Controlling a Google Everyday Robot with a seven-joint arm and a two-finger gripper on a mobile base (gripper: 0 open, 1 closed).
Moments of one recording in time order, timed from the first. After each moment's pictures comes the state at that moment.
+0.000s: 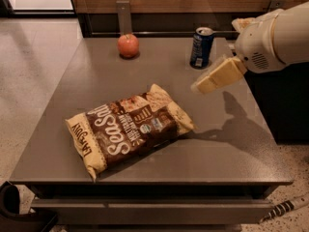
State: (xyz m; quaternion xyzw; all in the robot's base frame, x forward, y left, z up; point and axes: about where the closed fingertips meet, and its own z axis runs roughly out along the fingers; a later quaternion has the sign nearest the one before) arm 0.533 -0.138 0.972 -0.47 0.76 0.05 0.45
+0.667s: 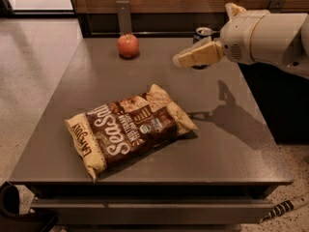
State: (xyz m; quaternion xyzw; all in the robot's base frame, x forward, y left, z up) arm 0.595 -0.114 0.997 -0.38 0.70 0.08 0.59
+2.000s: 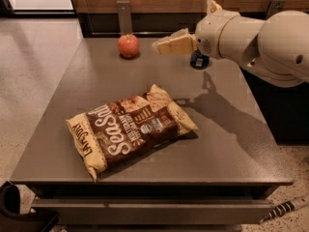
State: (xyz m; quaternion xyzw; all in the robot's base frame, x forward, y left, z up) arm 0.644 -0.076 0.996 -0.34 0.68 0.11 0.64
